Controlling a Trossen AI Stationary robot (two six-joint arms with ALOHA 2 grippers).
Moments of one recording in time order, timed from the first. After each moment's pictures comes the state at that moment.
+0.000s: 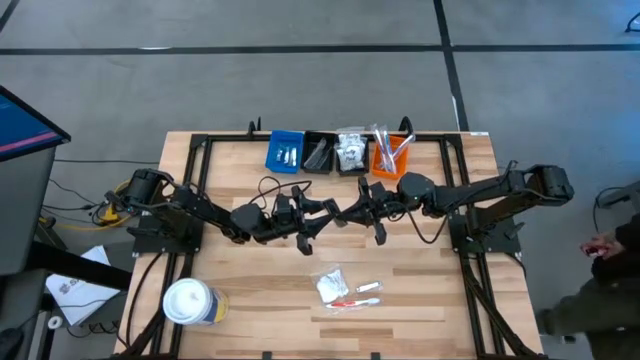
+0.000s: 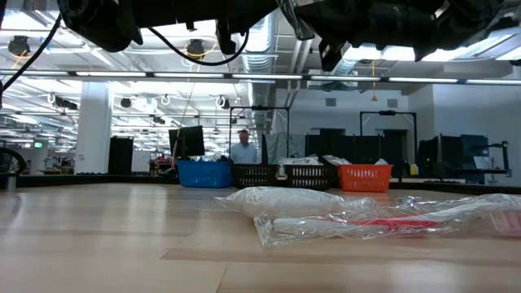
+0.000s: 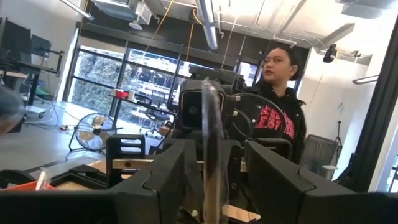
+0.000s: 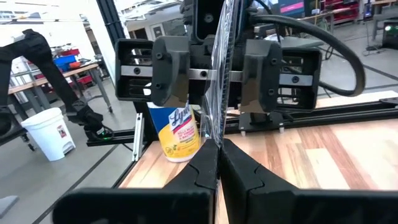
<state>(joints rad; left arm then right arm) -0.19 1.69 0.73 1.30 -0.41 -0.15 -0.04 1.34 0.60 0.73 -0.27 0.23</state>
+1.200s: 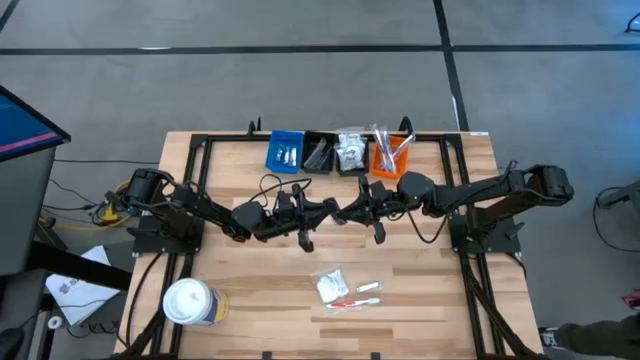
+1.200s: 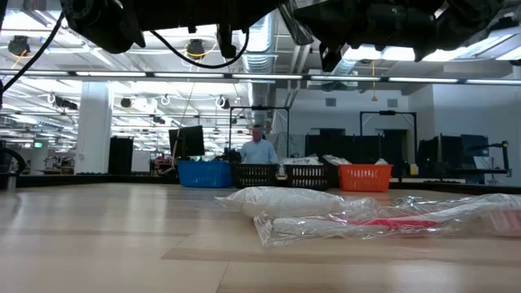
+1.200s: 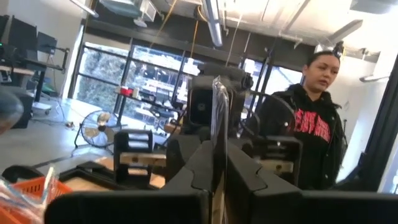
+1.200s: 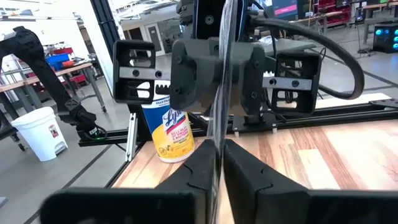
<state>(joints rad) -0.17 1.69 0.73 1.28 -0.41 -0.16 -0.04 1.34 0.60 0.73 -0.26 0.21</state>
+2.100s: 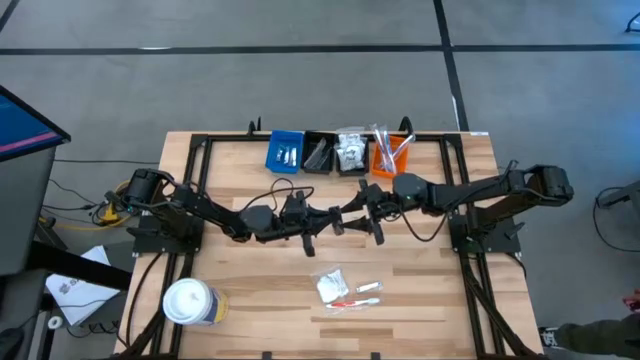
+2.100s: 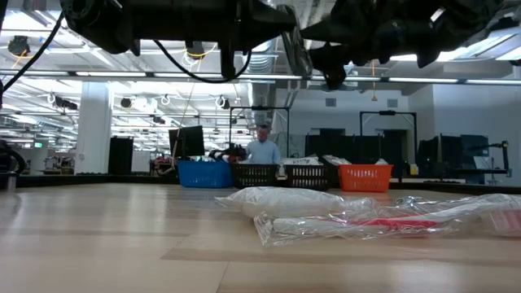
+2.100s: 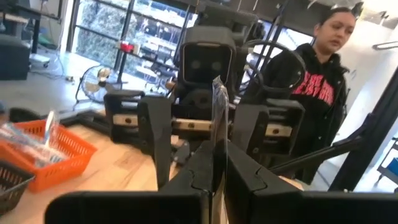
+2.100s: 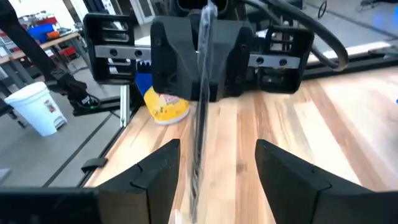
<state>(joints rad) -0.18 1.69 0.73 1.09 -0.39 -0.28 -0.06 1.34 0.60 0.56 -0.28 0.21</state>
